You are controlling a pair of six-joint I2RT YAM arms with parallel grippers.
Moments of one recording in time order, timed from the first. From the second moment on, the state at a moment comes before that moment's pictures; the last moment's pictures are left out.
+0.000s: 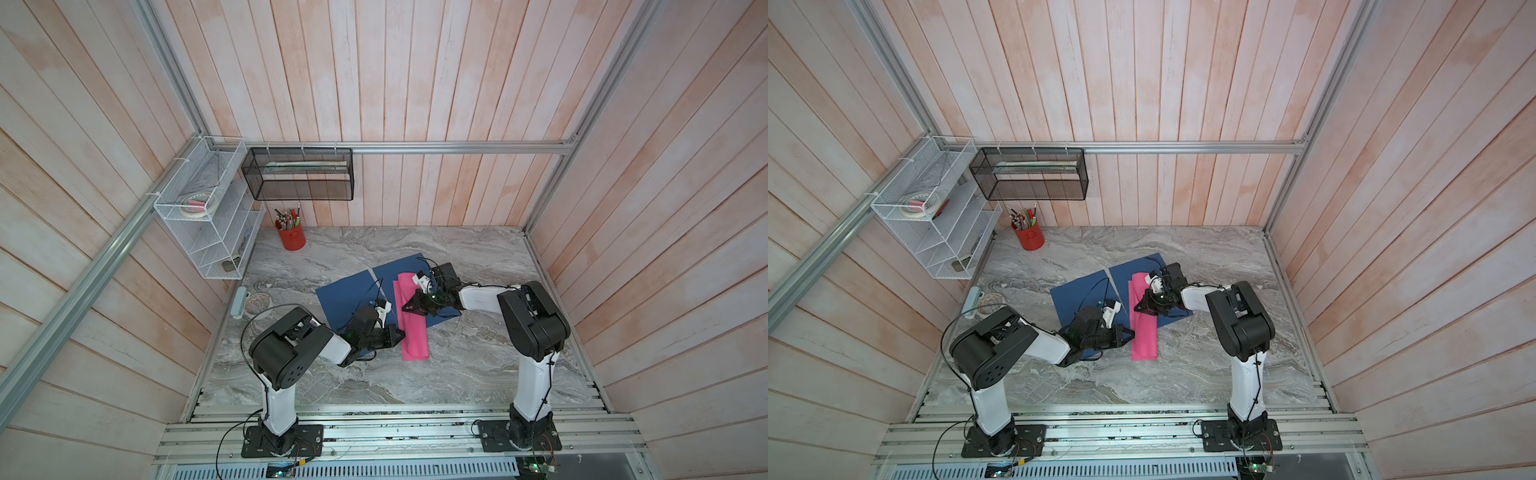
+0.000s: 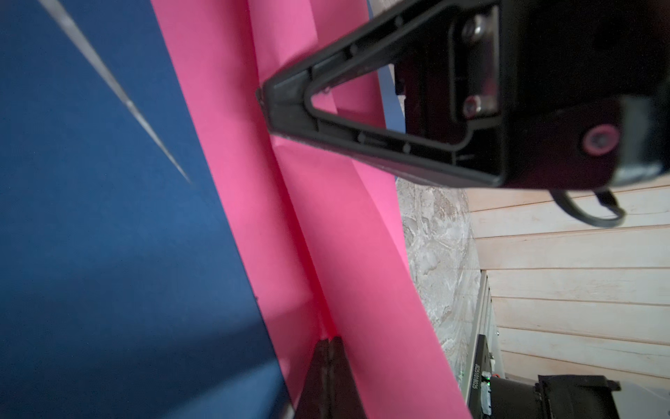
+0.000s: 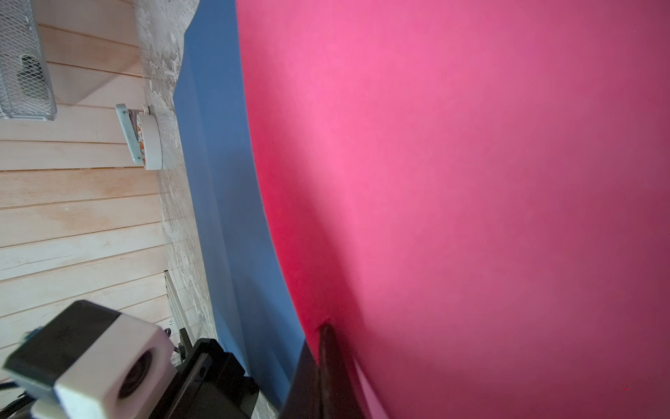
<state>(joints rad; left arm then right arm) -0.69 1.89 0.63 0.70 0.44 -0.82 0.45 2.00 1.12 -0.09 -0.70 0.60</state>
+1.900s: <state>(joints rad) -0.69 1.90 0.65 0.71 0.47 -0.83 0.44 1.85 1.00 -0.11 -0.72 0.48</state>
